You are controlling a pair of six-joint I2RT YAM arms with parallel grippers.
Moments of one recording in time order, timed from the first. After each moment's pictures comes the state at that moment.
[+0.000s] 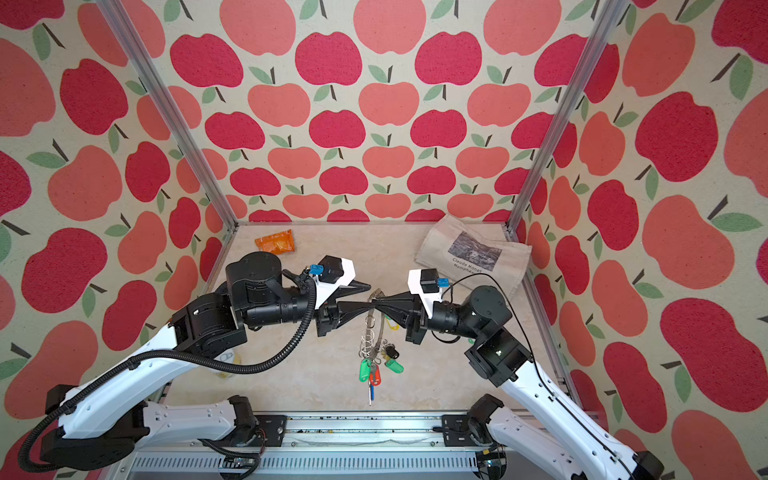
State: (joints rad) left arm -1.04 1.13 1.46 -0.55 0.28 0.18; right arm 0.76 0.79 0.83 0.16 -0.75 0.17
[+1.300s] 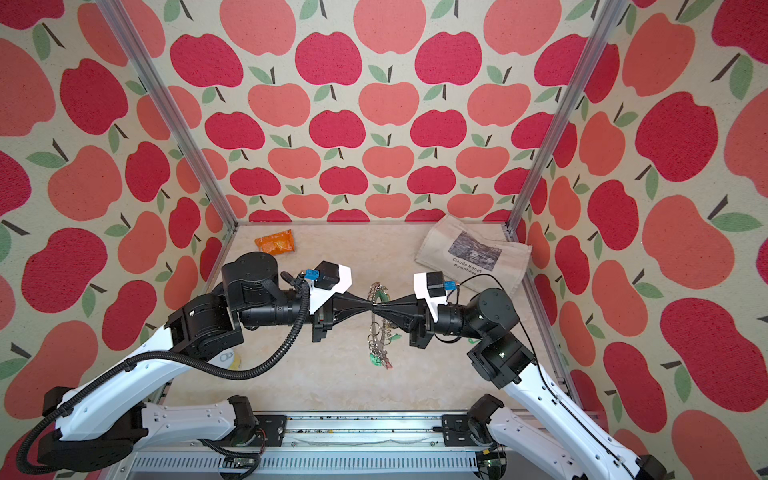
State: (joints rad) left arm -1.04 1.12 1.46 -0.56 0.40 0.18; right arm 0.76 0.77 0.83 0.20 -0.82 0.21
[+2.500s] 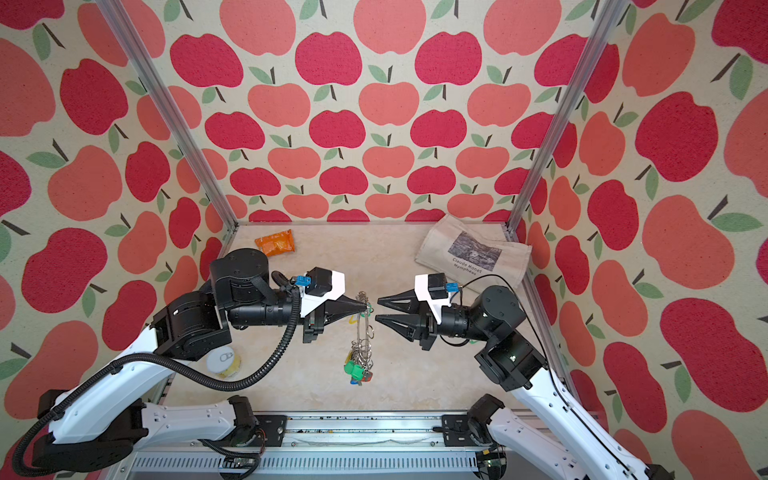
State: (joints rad) left arm -1.04 1.12 1.54 -0.68 0.41 0.31; right arm 0.76 0.75 0.90 0.02 -0.80 0.12
